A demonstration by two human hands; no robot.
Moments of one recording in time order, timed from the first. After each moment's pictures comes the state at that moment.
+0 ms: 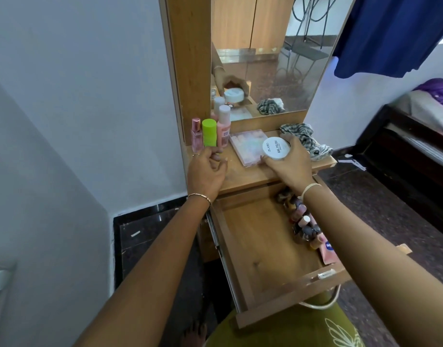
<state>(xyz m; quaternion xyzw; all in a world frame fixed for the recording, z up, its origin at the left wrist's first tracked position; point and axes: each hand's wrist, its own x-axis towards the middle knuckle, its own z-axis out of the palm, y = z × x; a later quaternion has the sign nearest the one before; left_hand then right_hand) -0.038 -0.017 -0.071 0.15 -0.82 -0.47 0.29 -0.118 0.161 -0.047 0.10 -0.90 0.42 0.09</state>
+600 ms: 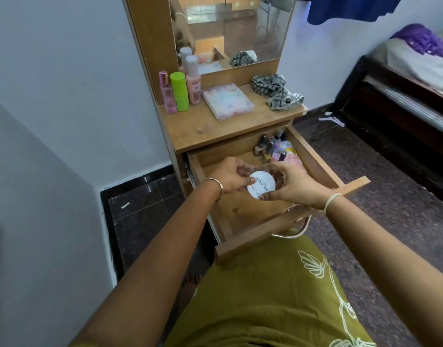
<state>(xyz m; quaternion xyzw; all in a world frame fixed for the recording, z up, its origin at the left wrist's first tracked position) 0.017 0.079 -0.096 0.06 -0.78 -0.59 -0.18 -0.008 0.264 -0.091 0.23 -0.89 0.34 -0.17</state>
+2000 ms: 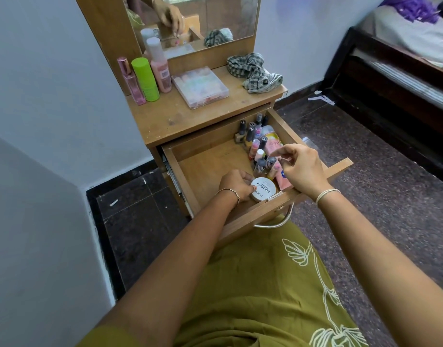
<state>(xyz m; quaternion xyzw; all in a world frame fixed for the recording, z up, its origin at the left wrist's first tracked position) 0.006 0.154 -0.168 0.17 -0.82 -0.51 -0.18 -0.013 0.310 -0.106 0.09 -0.93 0.34 0.04</state>
